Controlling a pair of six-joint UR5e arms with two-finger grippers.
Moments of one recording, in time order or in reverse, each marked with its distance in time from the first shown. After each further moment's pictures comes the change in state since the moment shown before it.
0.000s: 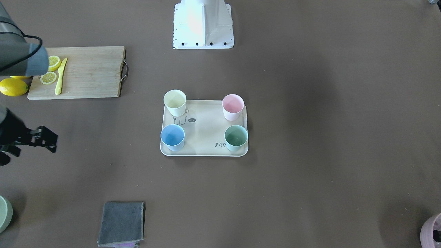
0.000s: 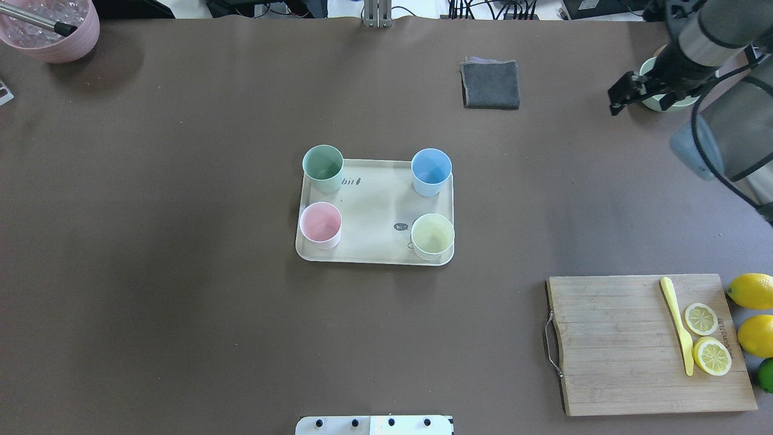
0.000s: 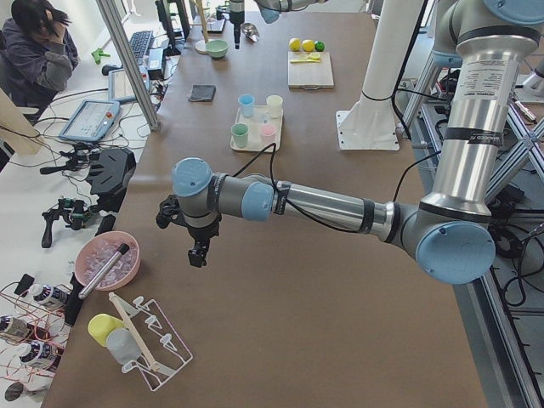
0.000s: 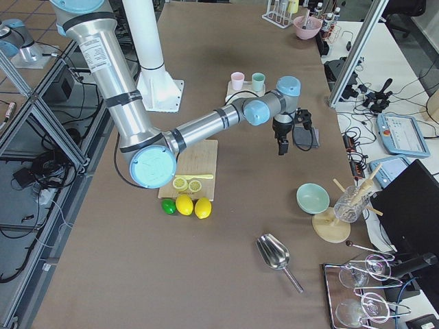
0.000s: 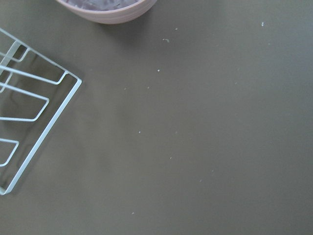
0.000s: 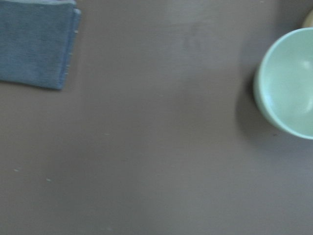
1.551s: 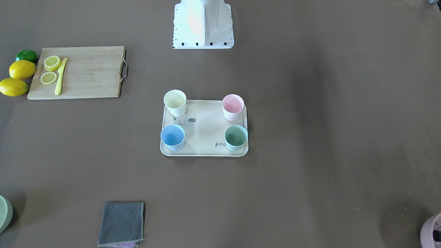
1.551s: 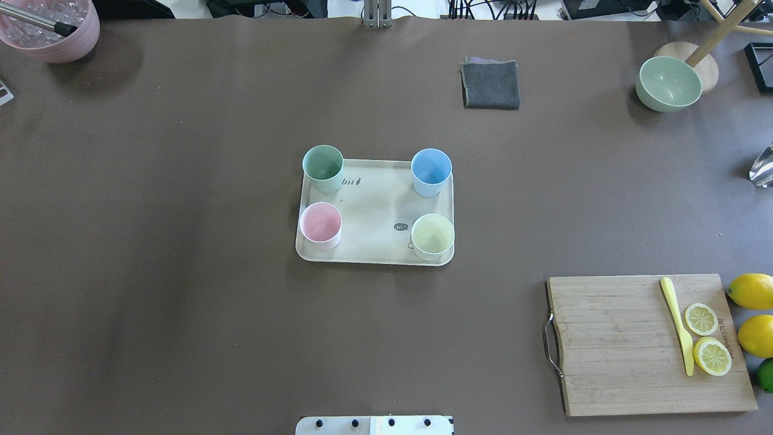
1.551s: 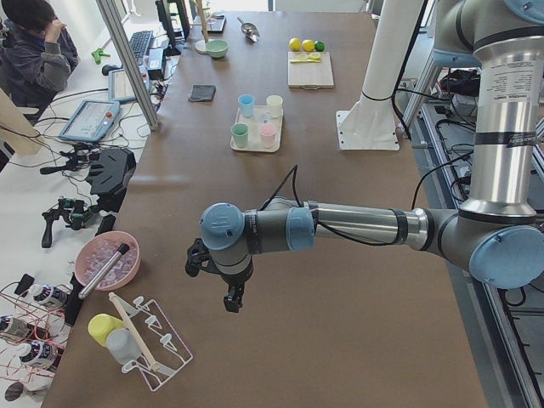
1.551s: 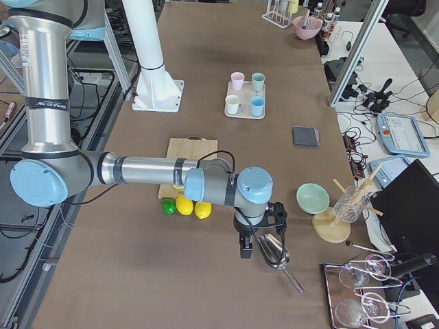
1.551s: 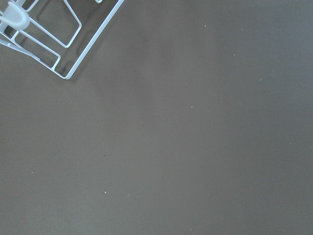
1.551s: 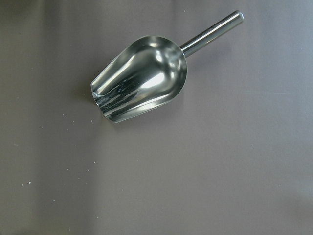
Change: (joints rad) left arm -0.114 0.149 -0.036 0.093 -0.007 0.146; right arm 0.511 -0.385 -0.012 -0.136 0.072 -0.613
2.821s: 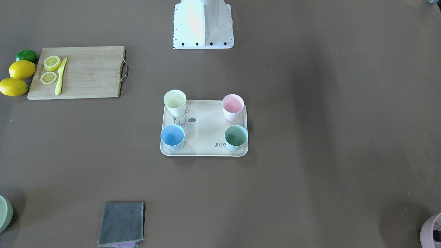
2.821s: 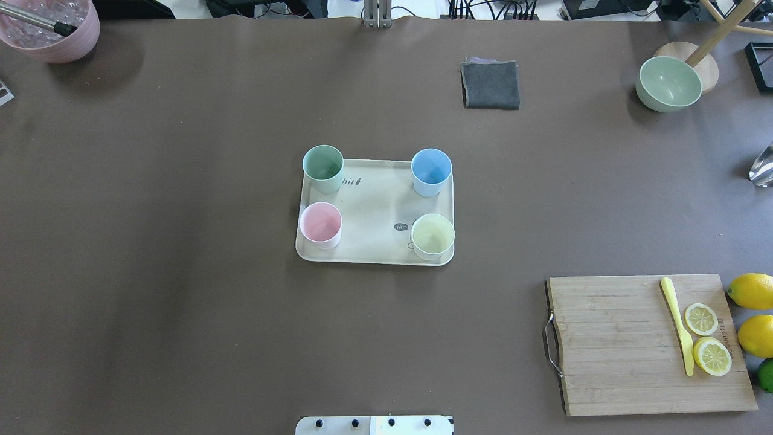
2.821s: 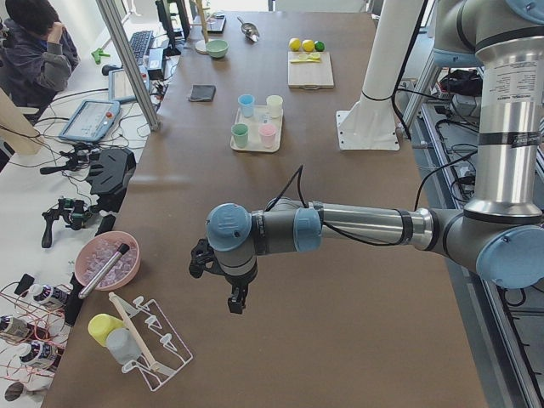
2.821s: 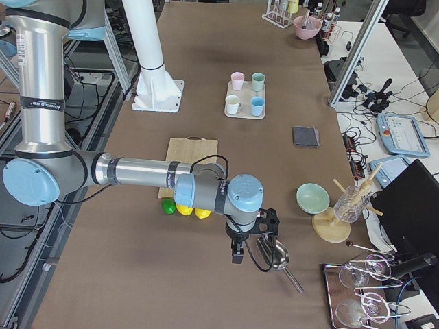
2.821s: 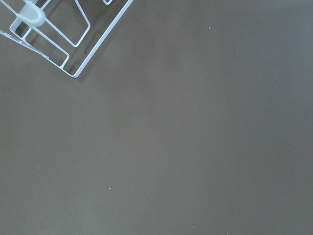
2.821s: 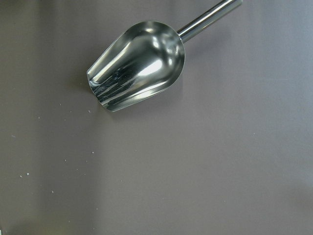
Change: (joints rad) left arm -0.010 0.022 -0.020 -0.007 0.000 0.000; right arm 0.005 -0.024 0.003 0.003 0.014 -0.004
